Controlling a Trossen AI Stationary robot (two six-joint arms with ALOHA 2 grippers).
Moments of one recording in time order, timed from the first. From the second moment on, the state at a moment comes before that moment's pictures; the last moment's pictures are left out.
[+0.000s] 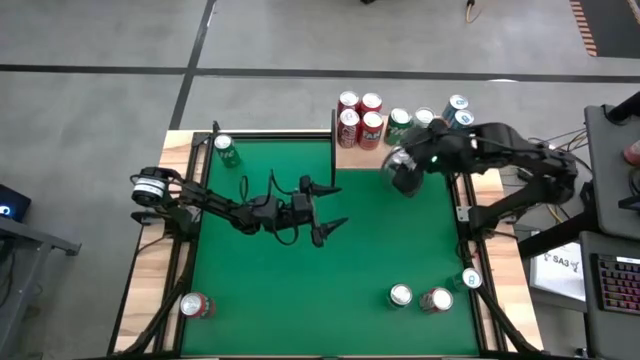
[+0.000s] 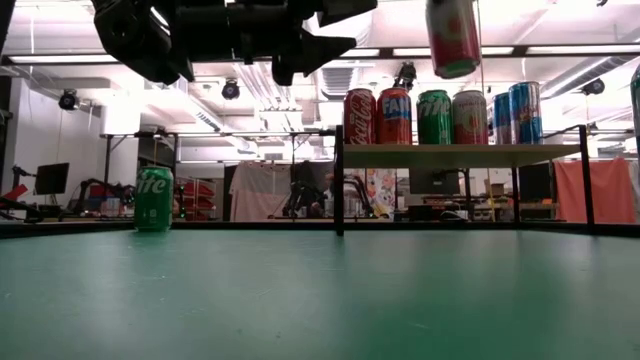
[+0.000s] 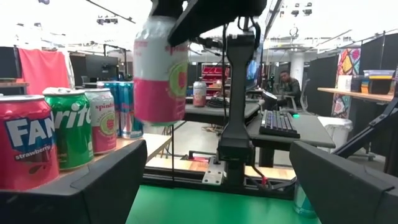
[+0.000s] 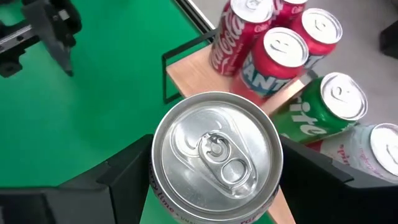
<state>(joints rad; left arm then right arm) -0.09 1.73 0.79 1.17 -0.28 0.03 -0.05 1.34 1.76 -1.35 0.42 0.37</state>
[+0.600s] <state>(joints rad) -0.15 1.60 0.78 1.14 -0.28 0.04 -0.45 1.03 1.29 -1.07 0.24 0.29</state>
